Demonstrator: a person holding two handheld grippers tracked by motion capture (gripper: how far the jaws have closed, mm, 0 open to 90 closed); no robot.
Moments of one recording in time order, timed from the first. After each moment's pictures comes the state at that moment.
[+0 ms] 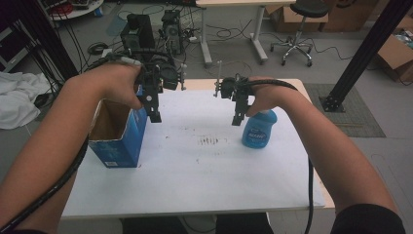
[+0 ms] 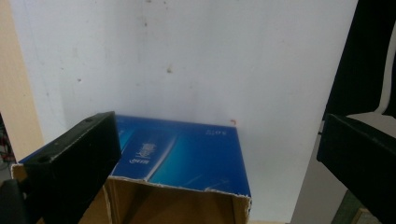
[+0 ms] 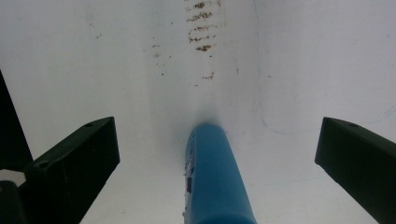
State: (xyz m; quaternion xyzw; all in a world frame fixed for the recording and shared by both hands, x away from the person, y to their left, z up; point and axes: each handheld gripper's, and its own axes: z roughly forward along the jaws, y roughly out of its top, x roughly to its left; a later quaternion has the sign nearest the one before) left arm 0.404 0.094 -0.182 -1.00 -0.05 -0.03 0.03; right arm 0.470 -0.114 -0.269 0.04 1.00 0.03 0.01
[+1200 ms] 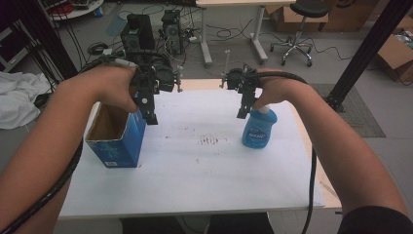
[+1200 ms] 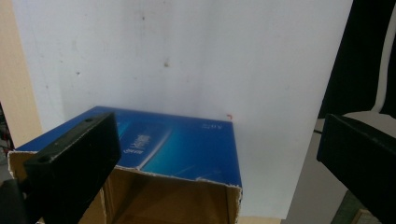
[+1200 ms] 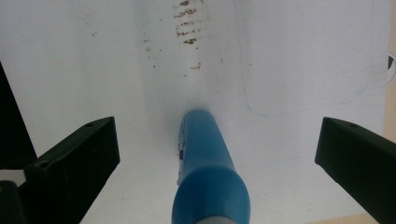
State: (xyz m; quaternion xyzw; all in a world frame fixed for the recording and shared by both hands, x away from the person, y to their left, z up) left arm 0.392 0.099 -0.176 -1.00 -0.06 -0.04 0.03; right arm 0.469 -0.130 -0.240 0.06 1.00 0.04 0.03
